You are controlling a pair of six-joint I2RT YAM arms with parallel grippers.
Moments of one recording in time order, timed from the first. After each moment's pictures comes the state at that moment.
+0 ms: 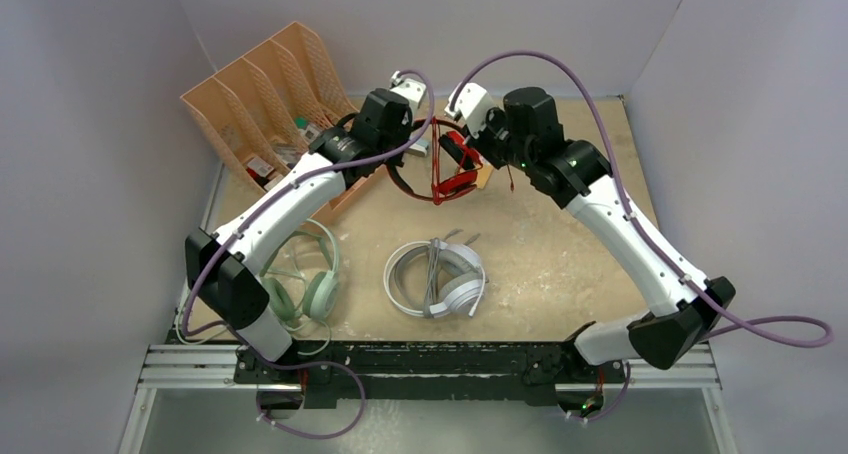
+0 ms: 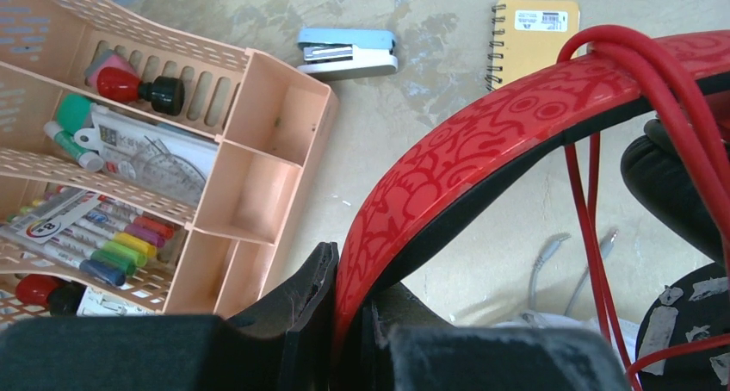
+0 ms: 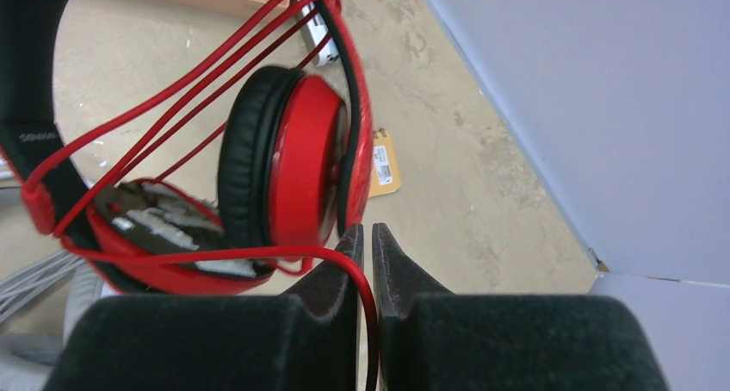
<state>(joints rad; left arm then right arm) -0.64 1.64 1.64 -0.65 -0.32 -0.07 0.60 1.38 1.56 -0.67 0.07 -0.49</state>
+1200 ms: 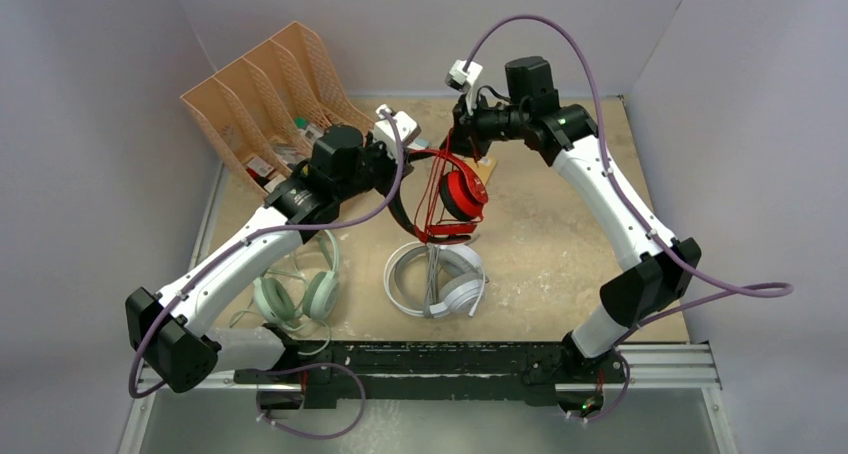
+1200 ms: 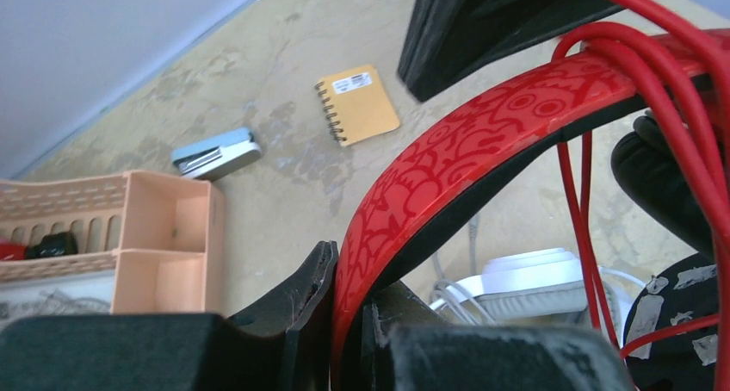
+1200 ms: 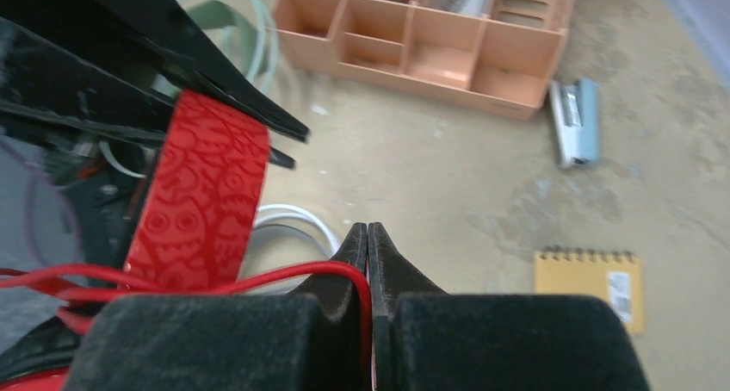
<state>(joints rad) -0.66 1.27 1.23 -0.30 0.10 0.09 0.44 1.62 1.77 -0.74 -0.64 -0.27</state>
